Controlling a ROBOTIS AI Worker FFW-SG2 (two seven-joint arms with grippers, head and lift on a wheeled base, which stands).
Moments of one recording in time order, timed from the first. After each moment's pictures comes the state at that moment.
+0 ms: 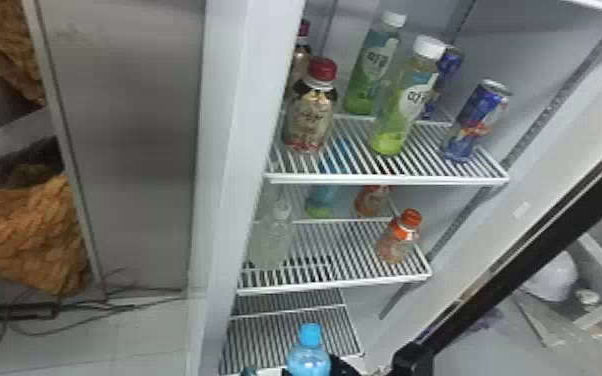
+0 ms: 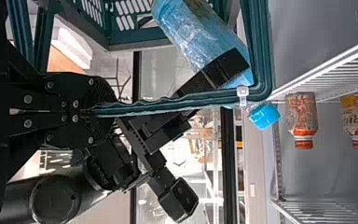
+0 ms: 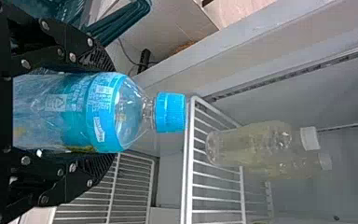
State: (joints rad) left arm 0.38 0.18 -0.24 -1.86 1.21 1.20 -0.32; right arm 0.77 -0.24 -0.08 -2.14 -0.25 0.40 0.38
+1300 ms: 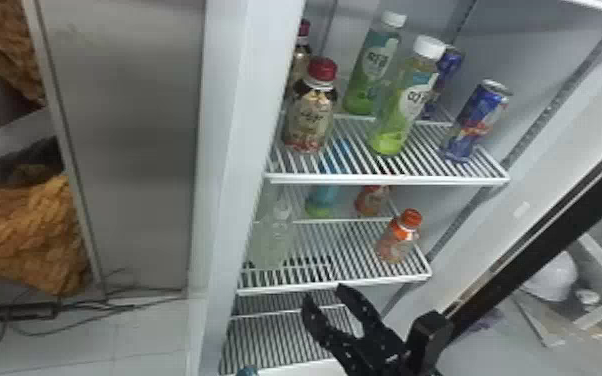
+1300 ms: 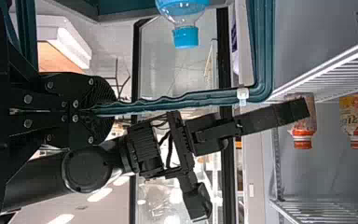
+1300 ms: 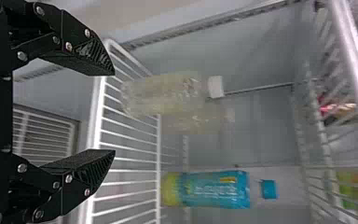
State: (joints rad) left arm 0.38 0.18 -0.24 -1.86 1.21 1.20 -0.32; right arm 0.58 -0.17 -0.11 -1.88 -0.25 -0.01 0.35
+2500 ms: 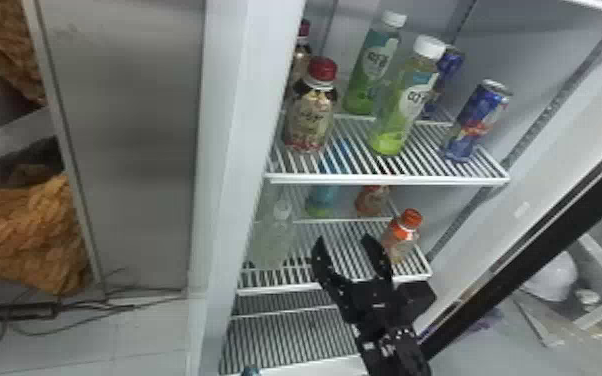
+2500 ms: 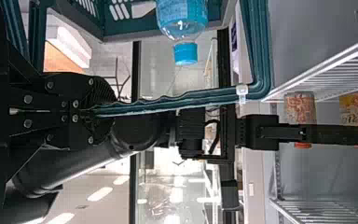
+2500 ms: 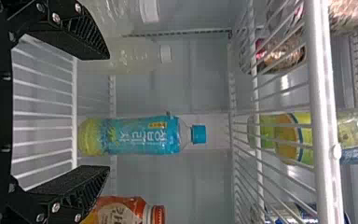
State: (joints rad) left arm 0.38 0.18 -0.24 -1.85 1.21 1.20 -0.31; right arm 0.24 -0.14 -0.06 -1.41 -0.20 -0.44 0.15
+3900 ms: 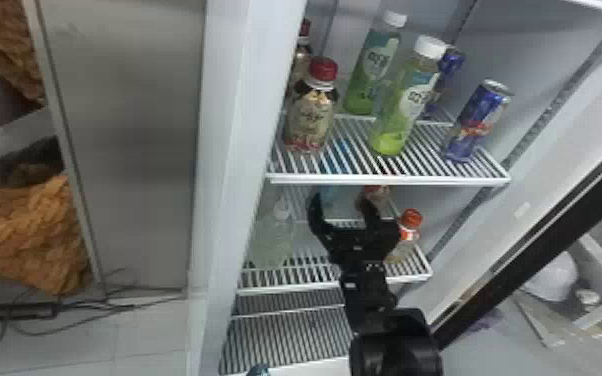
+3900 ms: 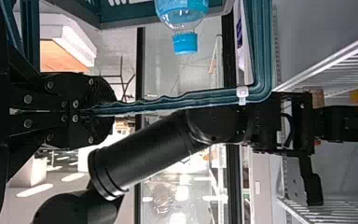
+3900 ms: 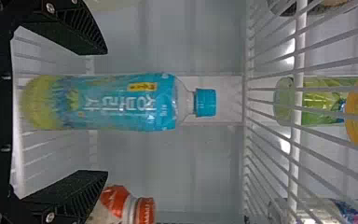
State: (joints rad) left arm 0.35 0.18 -0.27 -1.84 1.23 1.20 -0.30; right arm -0.17 -0.17 0.05 -0.96 -0.19 -0.51 -0.04
